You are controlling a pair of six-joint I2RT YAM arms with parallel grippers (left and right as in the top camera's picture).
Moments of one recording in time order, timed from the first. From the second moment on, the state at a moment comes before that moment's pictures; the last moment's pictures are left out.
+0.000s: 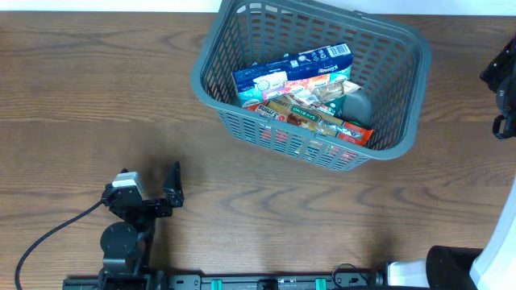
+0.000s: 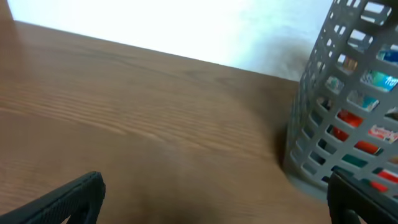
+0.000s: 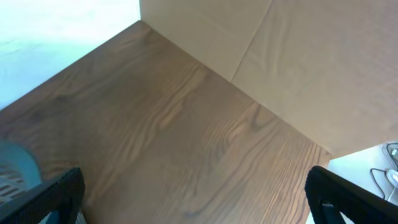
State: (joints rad) left arm -0.07 0.02 0.08 -0.25 -0.05 -0.21; right arm -0.06 1.60 2.39 -1.69 0.73 0.55
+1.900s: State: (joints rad) left arm -0.07 0.05 0.08 -0.25 -0.05 0.02; right arm -0.06 1.60 2.39 -1.69 0.73 0.55
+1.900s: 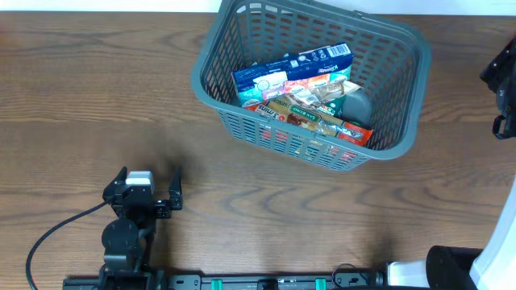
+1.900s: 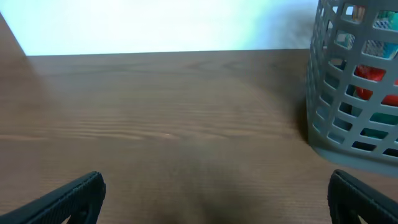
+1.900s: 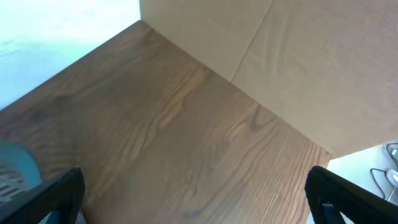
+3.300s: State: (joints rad) left arm -0.07 0.06 0.08 -0.25 -0.05 0.02; right arm -0.06 1.17 1.56 -0.83 0.18 0.56
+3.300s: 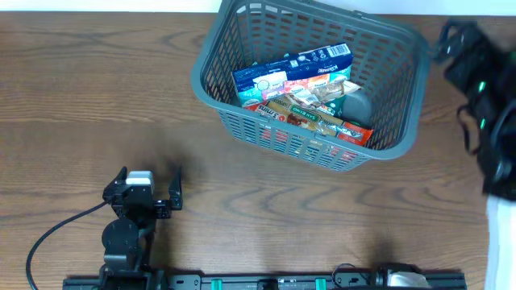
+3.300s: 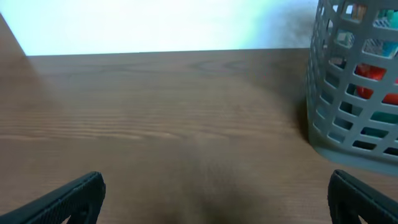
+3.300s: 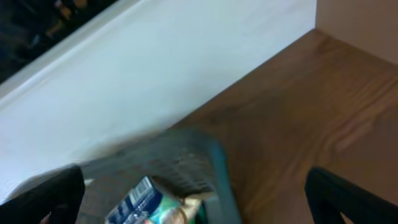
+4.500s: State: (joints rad) left arm -0.07 0.06 0.08 -0.25 -0.05 0.02; right arm -0.03 0.37 0.61 -0.49 0.07 0.18
